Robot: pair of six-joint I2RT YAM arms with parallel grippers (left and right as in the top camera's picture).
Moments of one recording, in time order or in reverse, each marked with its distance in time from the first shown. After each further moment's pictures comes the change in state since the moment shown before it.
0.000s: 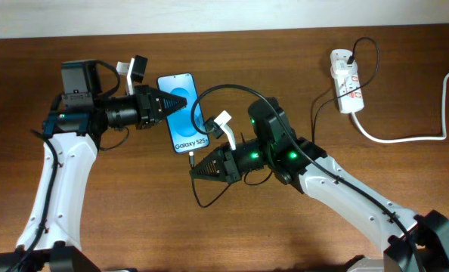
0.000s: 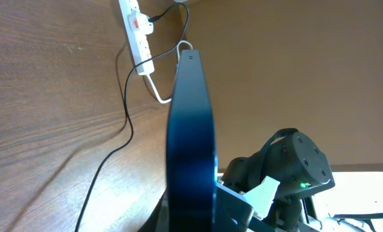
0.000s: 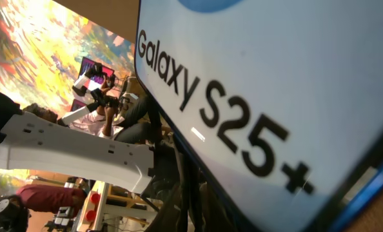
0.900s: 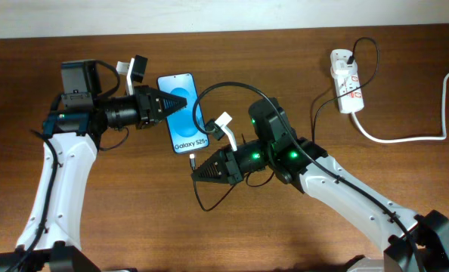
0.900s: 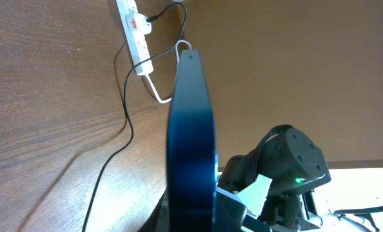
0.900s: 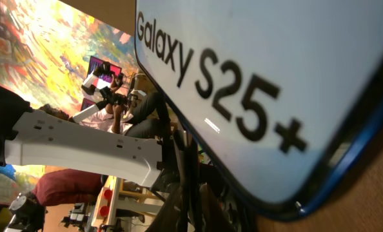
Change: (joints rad) left arm 0.001 0.000 0.000 0.000 0.008 0.016; right arm -0.005 0.000 0.000 -0.037 -0.039 0.011
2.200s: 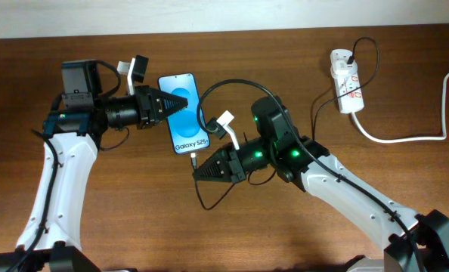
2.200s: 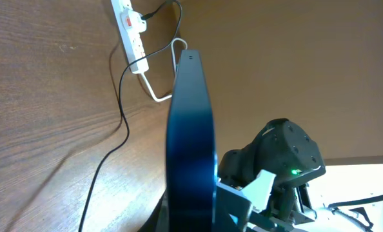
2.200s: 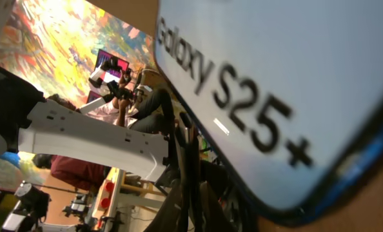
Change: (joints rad) left arm -0.001 0.000 0.000 0.000 0.016 0.002; right arm -0.020 0.001 0.000 0.036 -0.046 -0.024
